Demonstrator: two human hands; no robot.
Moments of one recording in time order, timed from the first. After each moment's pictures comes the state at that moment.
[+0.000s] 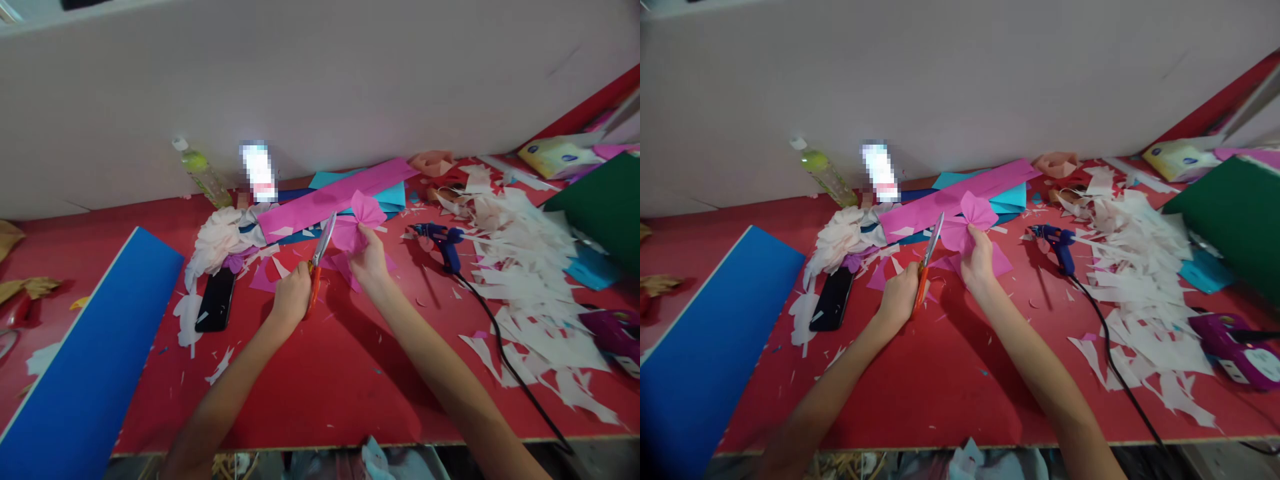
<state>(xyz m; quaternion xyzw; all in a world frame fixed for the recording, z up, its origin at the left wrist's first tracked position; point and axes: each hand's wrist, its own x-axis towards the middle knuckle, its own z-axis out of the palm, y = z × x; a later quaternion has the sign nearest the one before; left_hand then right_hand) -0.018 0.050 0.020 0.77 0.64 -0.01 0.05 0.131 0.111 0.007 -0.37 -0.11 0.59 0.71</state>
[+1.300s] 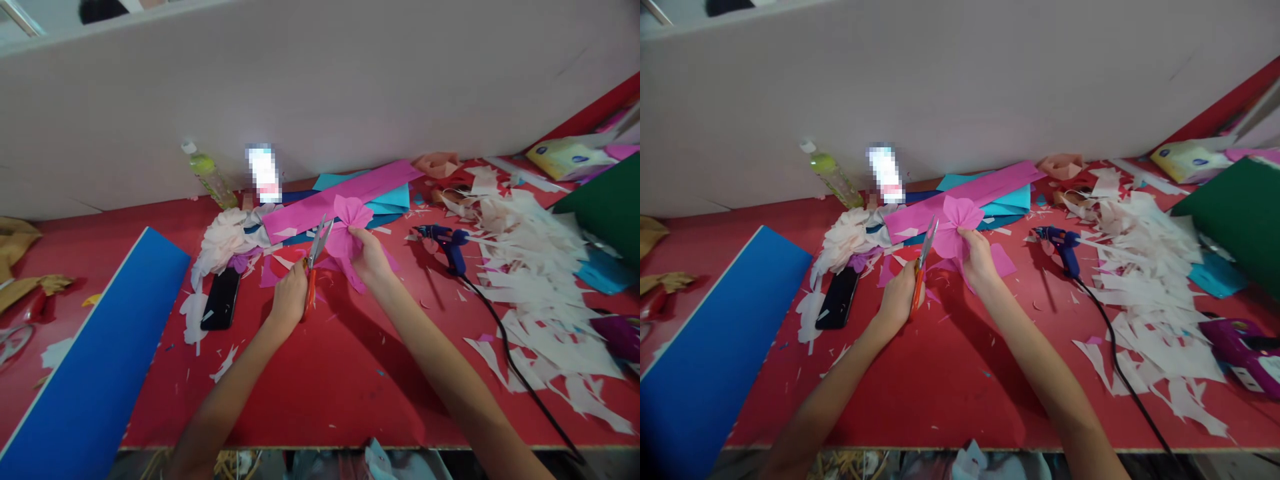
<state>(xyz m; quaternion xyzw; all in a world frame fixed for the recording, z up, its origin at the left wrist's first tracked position) -0.029 0.046 0.019 0.74 0.66 0.05 0.08 0.127 0.109 0.018 -0.35 -0.17 0.65 0.65</state>
